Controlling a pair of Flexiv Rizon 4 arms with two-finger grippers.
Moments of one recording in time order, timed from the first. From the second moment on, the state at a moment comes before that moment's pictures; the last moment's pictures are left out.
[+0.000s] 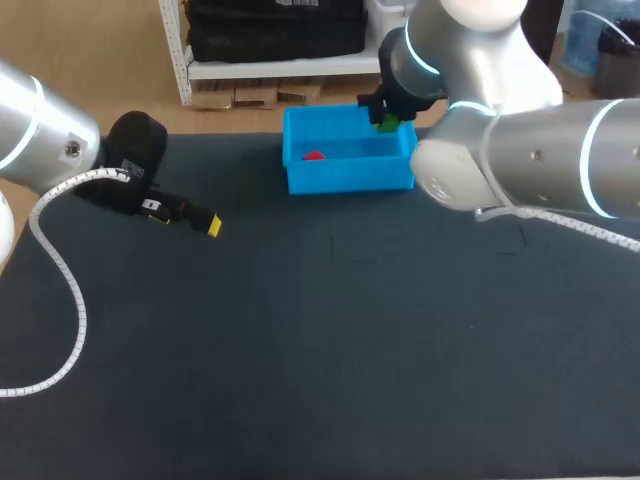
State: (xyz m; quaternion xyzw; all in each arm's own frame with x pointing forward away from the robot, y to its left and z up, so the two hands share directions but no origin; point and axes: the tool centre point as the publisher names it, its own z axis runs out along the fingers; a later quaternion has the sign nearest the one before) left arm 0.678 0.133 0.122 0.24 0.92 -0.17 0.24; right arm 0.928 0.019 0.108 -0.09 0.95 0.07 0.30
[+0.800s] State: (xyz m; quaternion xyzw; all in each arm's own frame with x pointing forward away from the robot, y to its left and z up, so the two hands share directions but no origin) left arm 0.678 0.133 0.122 0.24 0.92 -0.17 0.24; right arm 0.953 0.024 0.073 -0.10 0.96 0.08 0.25
